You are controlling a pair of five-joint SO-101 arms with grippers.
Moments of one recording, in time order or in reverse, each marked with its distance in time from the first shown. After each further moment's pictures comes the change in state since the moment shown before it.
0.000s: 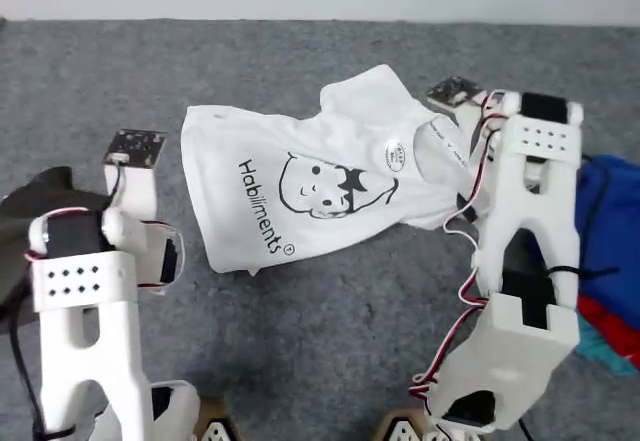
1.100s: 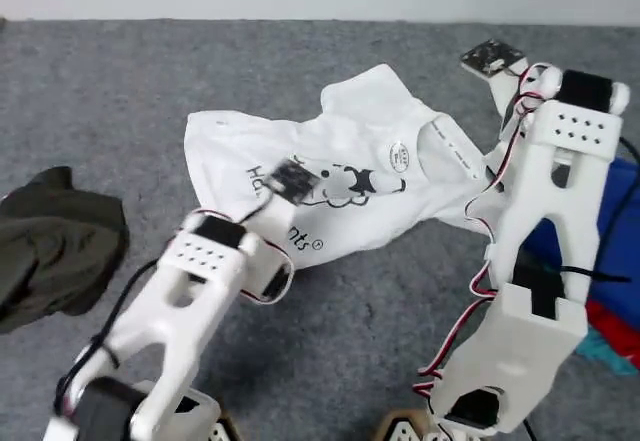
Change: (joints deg) left arm 29.4 20.0 14.6 -33.4 -1.2; right arm 3.9 3.7 -16.2 4.3 0.1
